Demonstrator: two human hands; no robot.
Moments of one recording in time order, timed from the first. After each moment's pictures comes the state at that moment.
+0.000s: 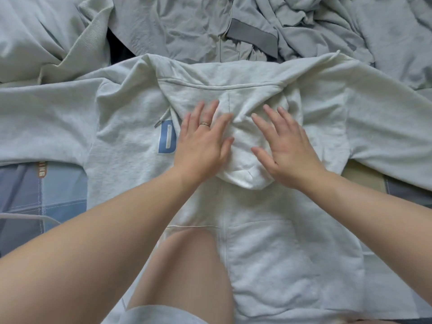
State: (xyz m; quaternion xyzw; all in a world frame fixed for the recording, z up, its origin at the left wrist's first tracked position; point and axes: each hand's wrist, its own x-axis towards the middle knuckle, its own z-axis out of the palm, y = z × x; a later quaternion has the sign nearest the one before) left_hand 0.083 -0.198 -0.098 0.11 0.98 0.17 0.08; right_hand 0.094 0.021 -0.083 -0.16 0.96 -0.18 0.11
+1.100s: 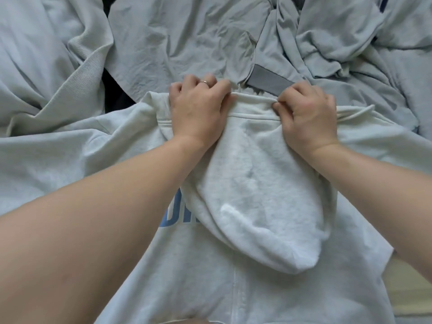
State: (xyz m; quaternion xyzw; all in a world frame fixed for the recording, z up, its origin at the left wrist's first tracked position) left_hand -0.117 -0.226 -0.121 0.06 0.98 0.14 -0.11; right_hand -0.115 -0.010 -0.119 -0.07 0.98 -0.15 -0.09
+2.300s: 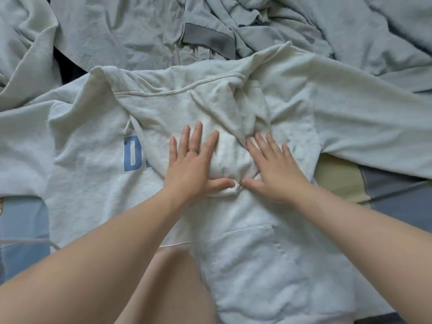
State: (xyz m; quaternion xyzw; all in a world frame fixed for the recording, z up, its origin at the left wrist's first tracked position) left_hand 0.095 -0.163 -0.141 0.16 0.97 0.13 0.17; right_hand 0.116 0.069 -0.137 -0.09 0.95 -0.13 0.28
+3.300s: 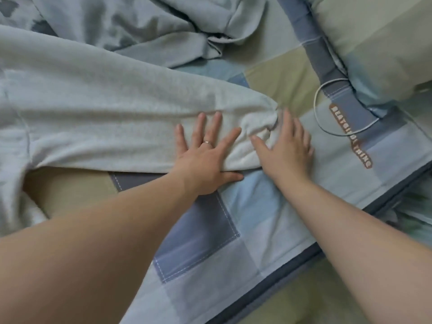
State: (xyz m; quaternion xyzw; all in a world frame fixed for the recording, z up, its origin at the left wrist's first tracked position) left_hand 0.148 0.368 -0.180 0.34 0.90 0.13 0.24; right_hand 0.208 0.540 -0.139 0.34 0.93 -0.15 0.03
